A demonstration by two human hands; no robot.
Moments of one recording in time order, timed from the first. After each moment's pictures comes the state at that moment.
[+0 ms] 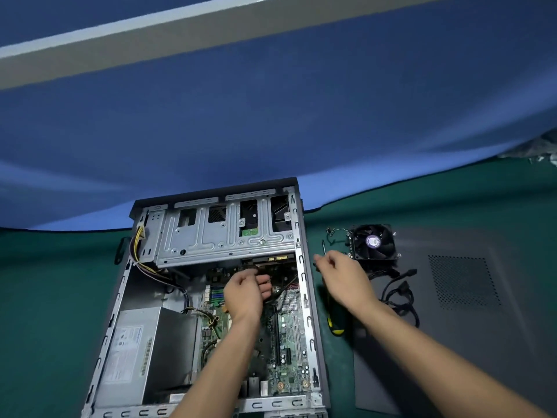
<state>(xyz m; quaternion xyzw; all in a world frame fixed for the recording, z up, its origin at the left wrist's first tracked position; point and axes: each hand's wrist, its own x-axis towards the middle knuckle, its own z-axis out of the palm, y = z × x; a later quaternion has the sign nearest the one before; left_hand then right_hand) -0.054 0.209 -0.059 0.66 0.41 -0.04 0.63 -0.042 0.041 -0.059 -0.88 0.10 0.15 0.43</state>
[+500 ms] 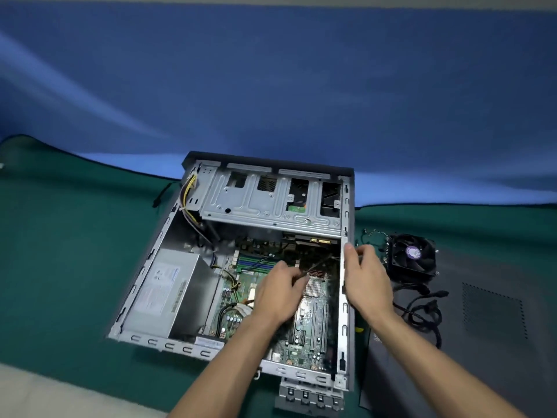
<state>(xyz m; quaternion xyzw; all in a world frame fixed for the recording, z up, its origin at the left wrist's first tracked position) -0.091 0.233 -0.089 0.93 0.09 -0.12 0.33 -0.057 0.080 -0.064 -0.91 0.11 0.08 0.39</state>
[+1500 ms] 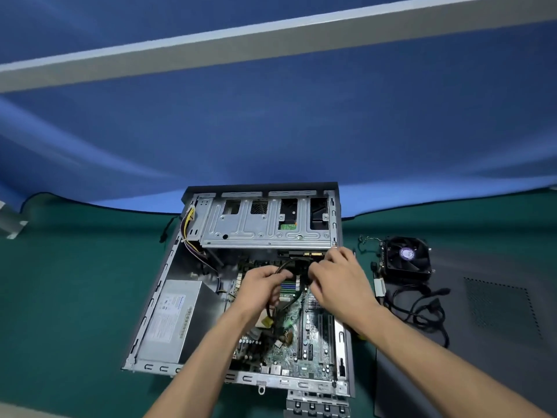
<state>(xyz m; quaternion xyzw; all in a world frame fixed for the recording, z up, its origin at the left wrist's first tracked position) -0.077 0.261 -0.039 0.70 0.21 -0.18 0.66 -0.054 0.089 -0.043 -0.96 -0.27 0.01 0.09</state>
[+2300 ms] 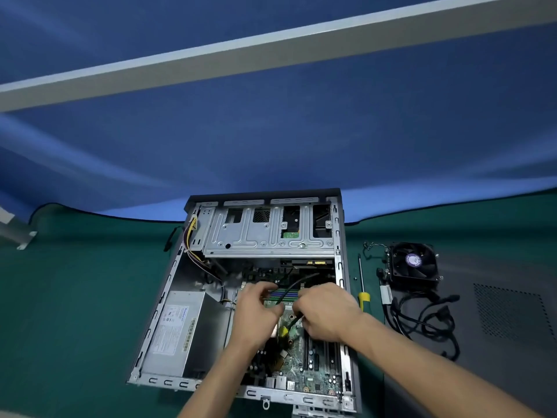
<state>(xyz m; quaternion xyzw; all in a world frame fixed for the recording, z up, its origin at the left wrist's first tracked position) -0.097 0.269 -0.056 0.89 0.18 -0.07 0.40 -0.055 0.116 -0.035 -0.90 -0.39 0.19 0.02</state>
